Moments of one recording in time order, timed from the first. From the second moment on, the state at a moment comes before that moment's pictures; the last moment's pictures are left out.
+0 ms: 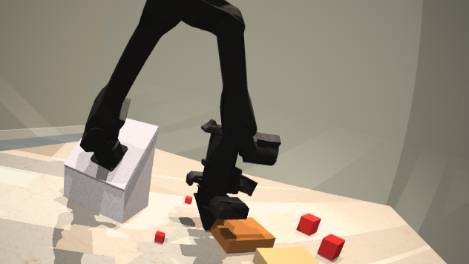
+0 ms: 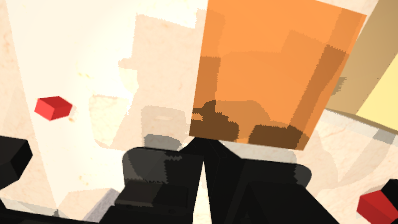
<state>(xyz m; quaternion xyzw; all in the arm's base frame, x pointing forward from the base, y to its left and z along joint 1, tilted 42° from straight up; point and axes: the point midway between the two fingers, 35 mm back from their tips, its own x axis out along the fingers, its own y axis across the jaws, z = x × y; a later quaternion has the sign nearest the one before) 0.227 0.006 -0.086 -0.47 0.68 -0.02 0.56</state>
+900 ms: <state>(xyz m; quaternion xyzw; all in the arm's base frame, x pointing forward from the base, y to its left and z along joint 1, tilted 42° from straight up) 0.259 0.024 -0.098 -0.47 0.68 -0.02 0.56</state>
